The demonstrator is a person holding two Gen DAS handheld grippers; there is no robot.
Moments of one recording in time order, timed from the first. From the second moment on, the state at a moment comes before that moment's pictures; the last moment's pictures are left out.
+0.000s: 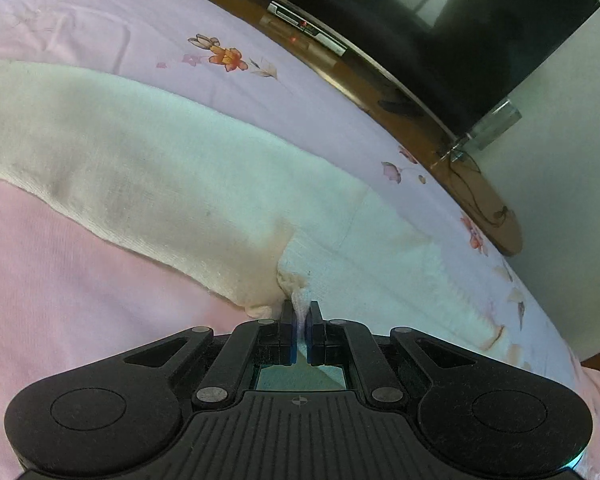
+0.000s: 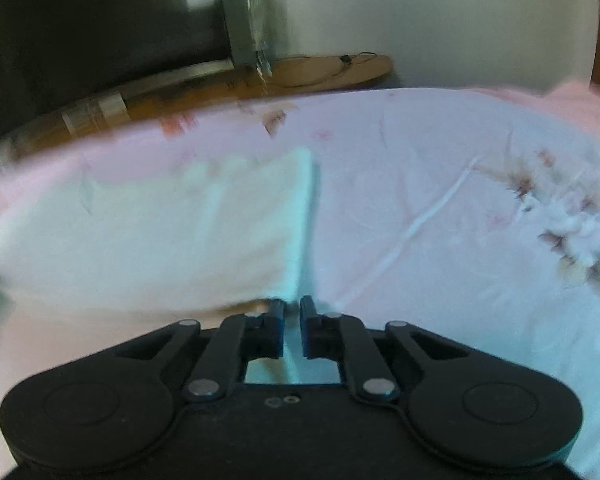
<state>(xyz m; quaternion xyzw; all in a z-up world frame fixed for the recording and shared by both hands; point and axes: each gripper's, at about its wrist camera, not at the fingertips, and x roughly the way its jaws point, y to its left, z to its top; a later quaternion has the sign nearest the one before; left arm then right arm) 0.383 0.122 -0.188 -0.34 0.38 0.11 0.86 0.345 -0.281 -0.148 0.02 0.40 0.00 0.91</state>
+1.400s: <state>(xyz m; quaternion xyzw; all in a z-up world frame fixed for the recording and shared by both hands) 0.384 0.092 -0.175 -0.24 0.40 0.09 0.88 0.404 -0.249 -0.126 -0.01 0.40 0.09 0.91</state>
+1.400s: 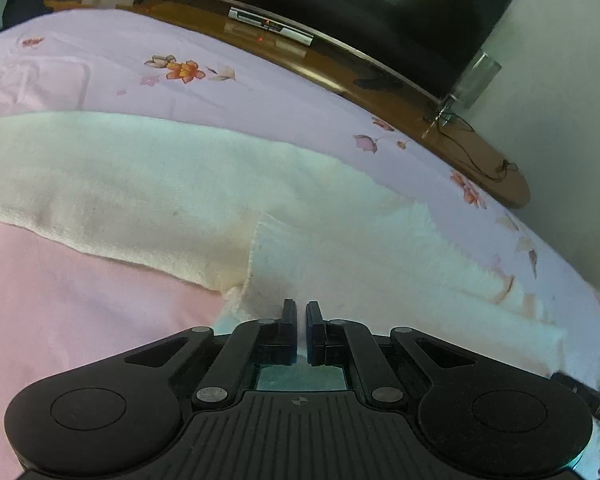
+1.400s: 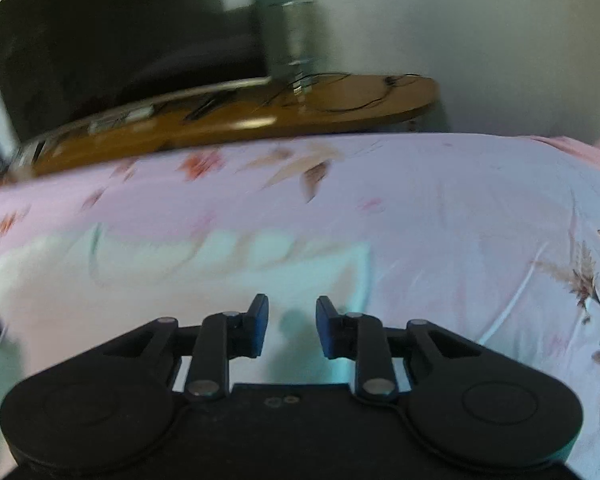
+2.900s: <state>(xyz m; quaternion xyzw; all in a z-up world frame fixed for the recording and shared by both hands) 0.223 0.349 -0.213 -0.58 0.21 0.28 0.73 0.386 -0.013 -0.139 -0.04 0.42 0.27 0.86</state>
